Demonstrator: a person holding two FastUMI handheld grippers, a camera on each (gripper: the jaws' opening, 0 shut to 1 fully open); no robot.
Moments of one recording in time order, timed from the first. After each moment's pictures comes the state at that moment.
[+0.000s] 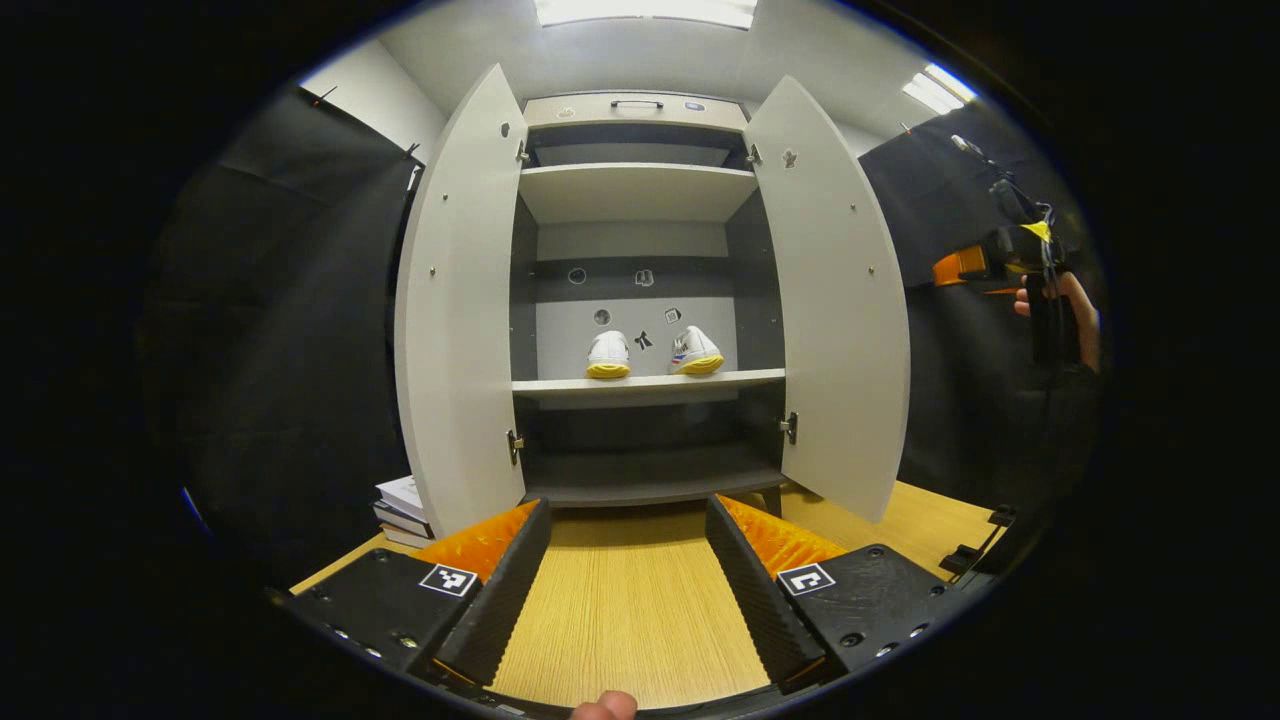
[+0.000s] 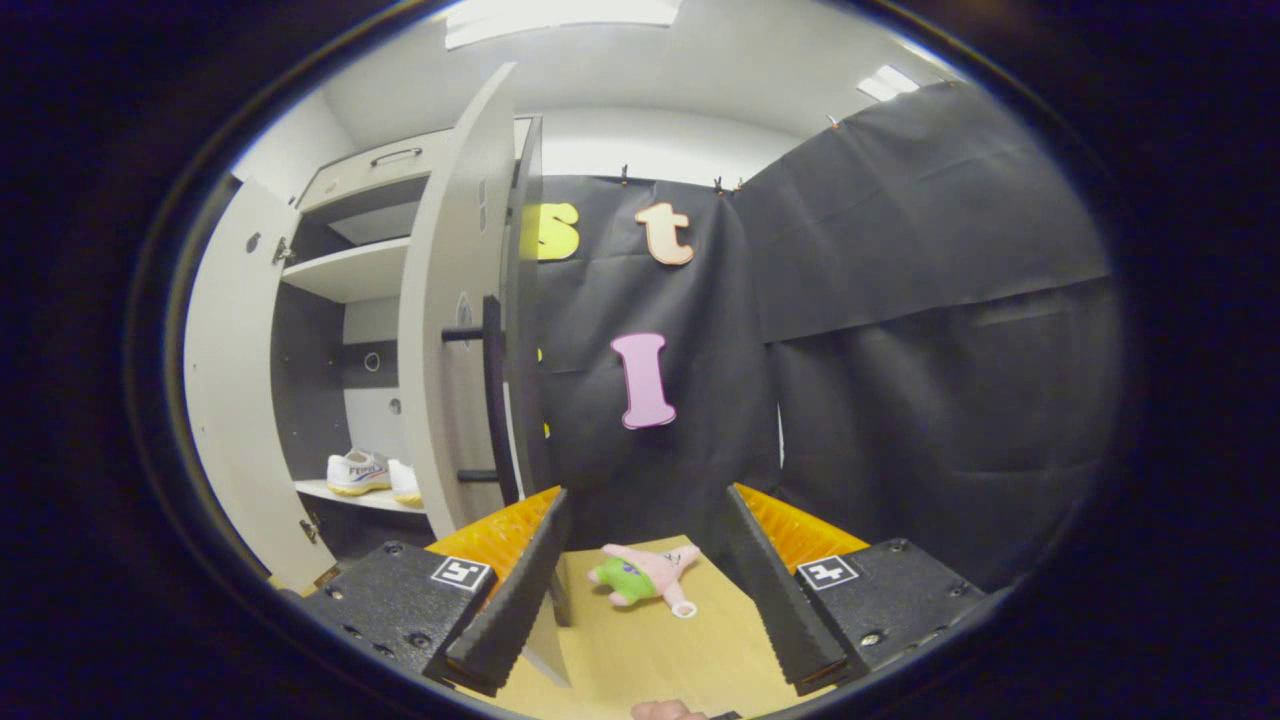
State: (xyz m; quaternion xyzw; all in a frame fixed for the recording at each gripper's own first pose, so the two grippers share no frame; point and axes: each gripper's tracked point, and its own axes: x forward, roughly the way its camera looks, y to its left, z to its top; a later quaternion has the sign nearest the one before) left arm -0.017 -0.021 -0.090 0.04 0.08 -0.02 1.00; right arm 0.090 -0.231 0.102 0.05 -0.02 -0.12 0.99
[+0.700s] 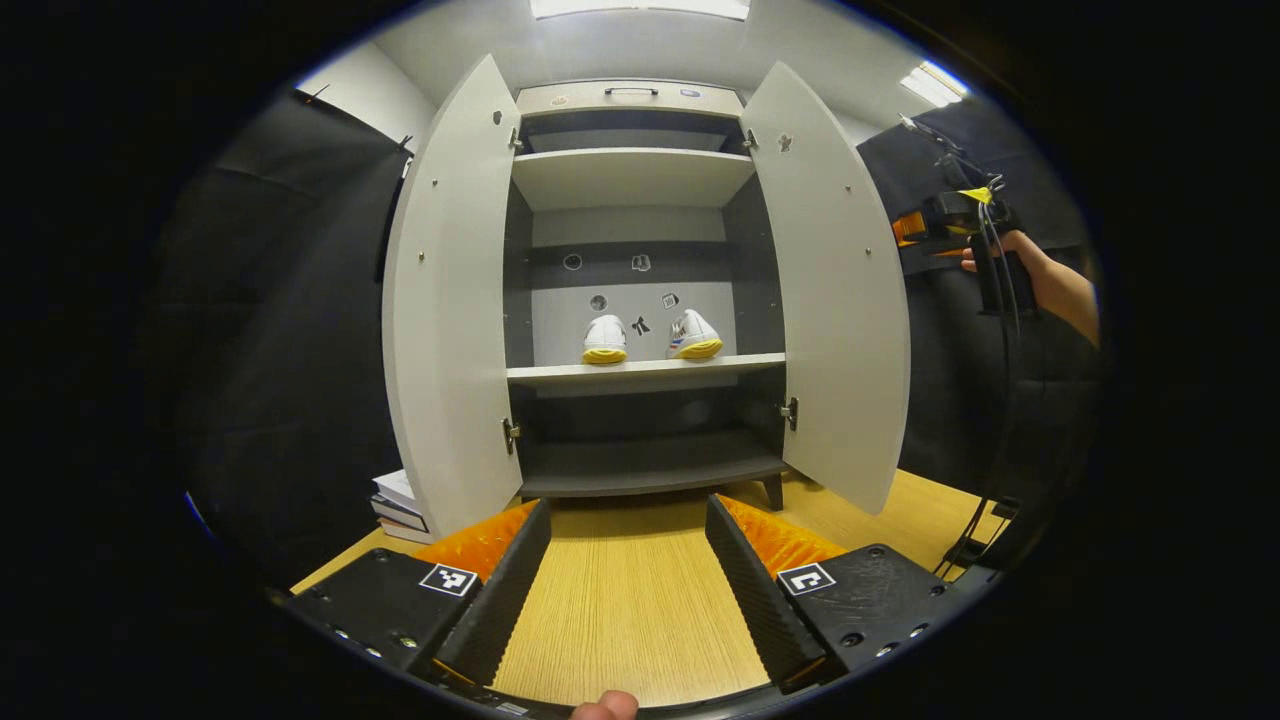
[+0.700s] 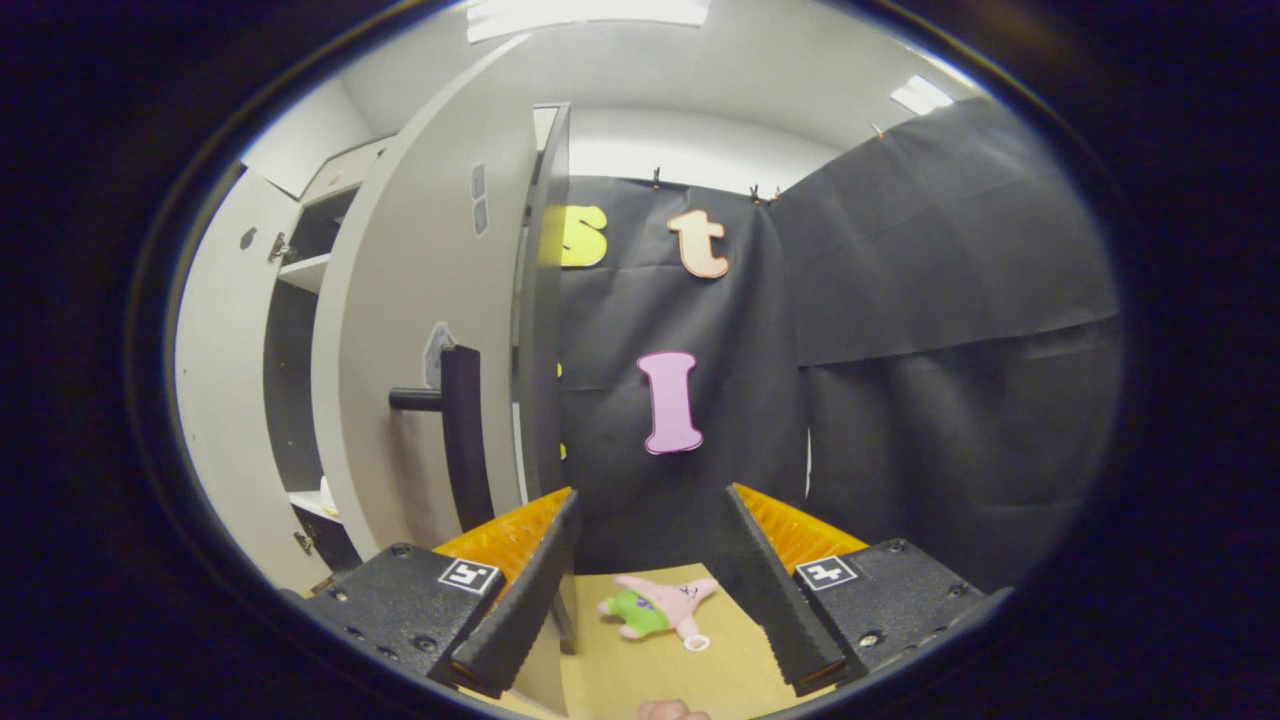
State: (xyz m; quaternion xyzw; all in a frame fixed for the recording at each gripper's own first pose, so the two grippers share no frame) left arm -0.008 -0.026 -0.100 0.04 0.09 -0.03 0.99; right arm 0.149 -0.215 0.140 0.02 -0.03 -0.10 0.99
